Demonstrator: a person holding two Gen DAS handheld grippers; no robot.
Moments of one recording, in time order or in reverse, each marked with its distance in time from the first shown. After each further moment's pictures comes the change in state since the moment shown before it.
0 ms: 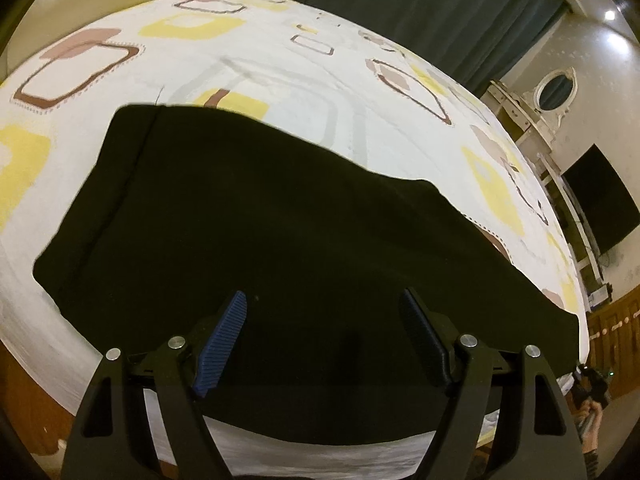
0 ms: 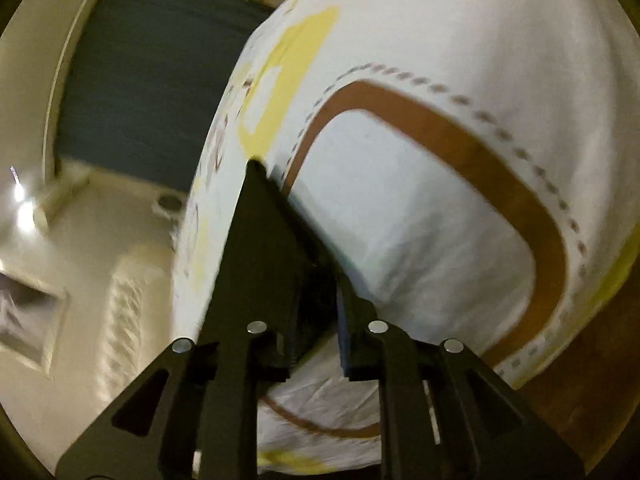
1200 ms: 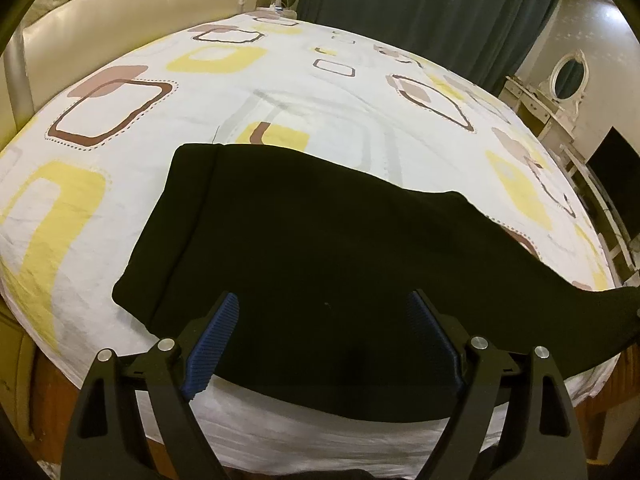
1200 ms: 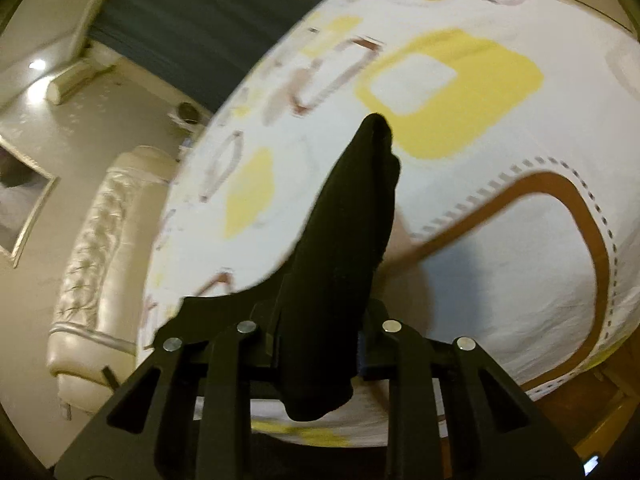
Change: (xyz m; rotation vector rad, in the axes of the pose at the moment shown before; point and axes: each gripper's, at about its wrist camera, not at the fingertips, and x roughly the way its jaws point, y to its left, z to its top) left arm -0.031 0.013 -0.001 0.056 -0.054 0.138; right arm -0.002 0.184 -0.013 -0.423 0.186 0.013
